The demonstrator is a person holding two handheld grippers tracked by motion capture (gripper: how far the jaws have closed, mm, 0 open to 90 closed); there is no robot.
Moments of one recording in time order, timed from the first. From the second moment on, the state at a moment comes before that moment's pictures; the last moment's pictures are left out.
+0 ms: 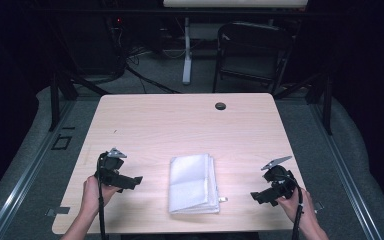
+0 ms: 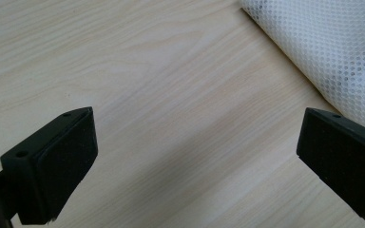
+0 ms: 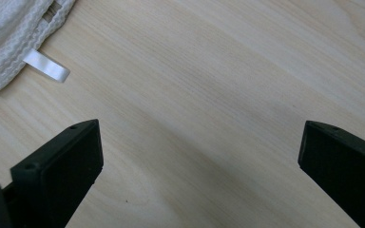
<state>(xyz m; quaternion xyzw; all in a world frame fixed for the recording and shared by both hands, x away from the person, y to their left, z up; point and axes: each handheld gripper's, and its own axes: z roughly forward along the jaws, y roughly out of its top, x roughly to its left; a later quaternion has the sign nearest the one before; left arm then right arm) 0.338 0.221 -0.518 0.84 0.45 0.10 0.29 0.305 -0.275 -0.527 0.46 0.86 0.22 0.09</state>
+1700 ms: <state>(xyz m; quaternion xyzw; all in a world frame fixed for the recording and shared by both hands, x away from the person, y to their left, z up) 0.284 0.083 -0.512 0.91 0.25 0.04 0.33 0.296 -0.243 -0.519 0.44 0.86 0.24 0.05</state>
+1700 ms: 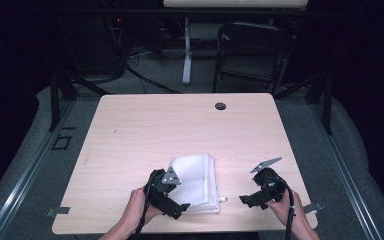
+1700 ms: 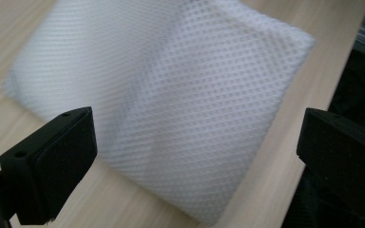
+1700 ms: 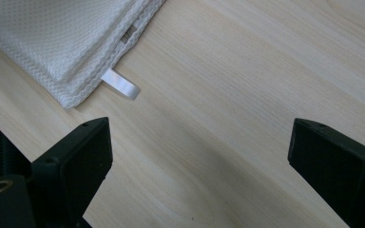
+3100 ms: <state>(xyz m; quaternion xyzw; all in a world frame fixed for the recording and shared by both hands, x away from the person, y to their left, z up) 0.303 0.043 -0.554 0.95 0.17 0.02 0.25 0.301 -0.159 -0.535 0.32 0.92 0.24 0.01</state>
